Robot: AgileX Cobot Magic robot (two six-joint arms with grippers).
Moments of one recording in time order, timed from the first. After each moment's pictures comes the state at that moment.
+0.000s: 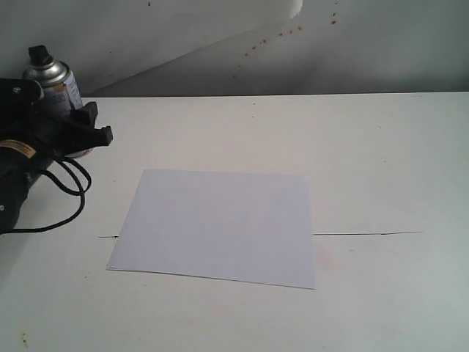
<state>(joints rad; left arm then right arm) -0.35 1.82 -0.66 -0.20 -0.86 0.09 -0.05 0.18 -0.26 1.27 -0.33 -1.23</state>
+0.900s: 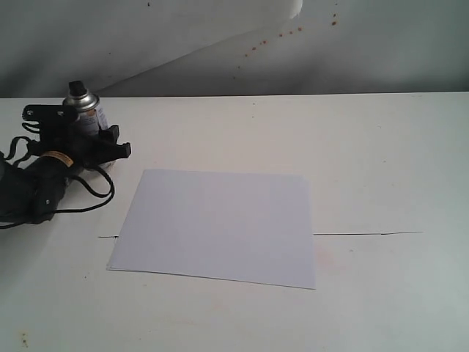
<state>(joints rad) -0.25 2.22 -0.95 -0.03 -0.88 -0.04 -0.05 0.18 -0.26 1.27 -0.33 -1.23</state>
